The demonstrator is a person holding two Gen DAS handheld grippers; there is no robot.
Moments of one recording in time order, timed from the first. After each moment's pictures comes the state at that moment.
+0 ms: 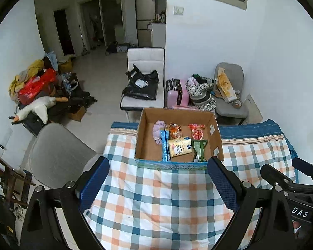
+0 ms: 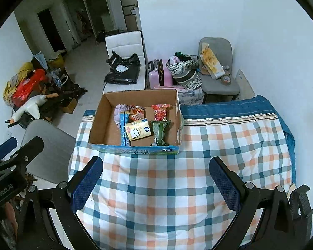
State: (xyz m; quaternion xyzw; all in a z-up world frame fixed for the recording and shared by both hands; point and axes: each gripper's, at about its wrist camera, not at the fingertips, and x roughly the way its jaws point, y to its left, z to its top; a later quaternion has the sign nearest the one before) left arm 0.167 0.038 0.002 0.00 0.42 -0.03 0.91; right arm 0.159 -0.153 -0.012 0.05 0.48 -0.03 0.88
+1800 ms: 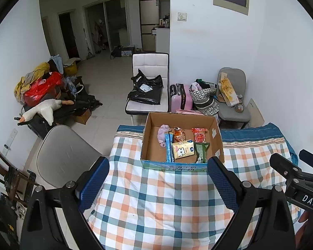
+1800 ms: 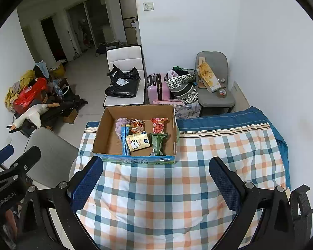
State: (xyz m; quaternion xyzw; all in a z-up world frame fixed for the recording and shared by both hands) left arm 0.150 0.044 0.023 0.00 0.41 -0.01 0.91; right arm 0.137 -0.154 0.038 0.04 0.44 -0.04 0.90
